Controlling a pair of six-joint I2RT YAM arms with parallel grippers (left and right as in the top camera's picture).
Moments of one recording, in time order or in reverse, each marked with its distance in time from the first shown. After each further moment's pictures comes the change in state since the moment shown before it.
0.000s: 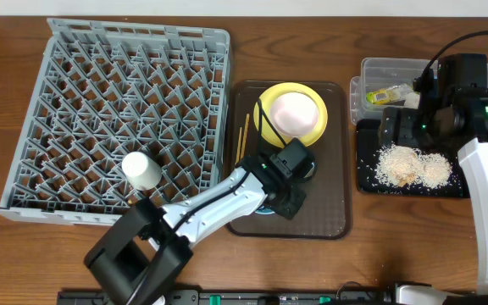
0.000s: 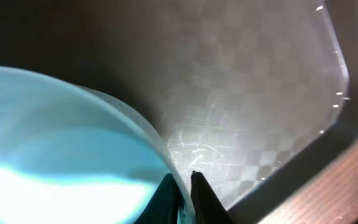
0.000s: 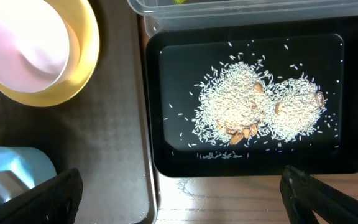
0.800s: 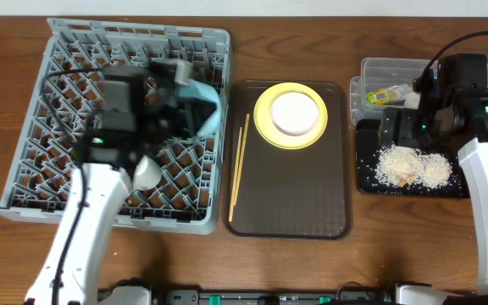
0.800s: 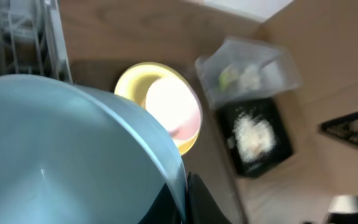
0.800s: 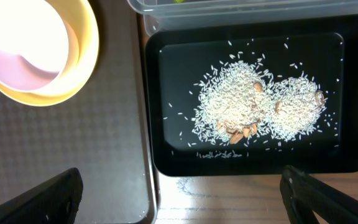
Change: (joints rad) left arm 0.795 -0.422 0.007 0.135 0.533 0.000; right arm 0.000 0.000 0.000 -0.003 0.001 0.000
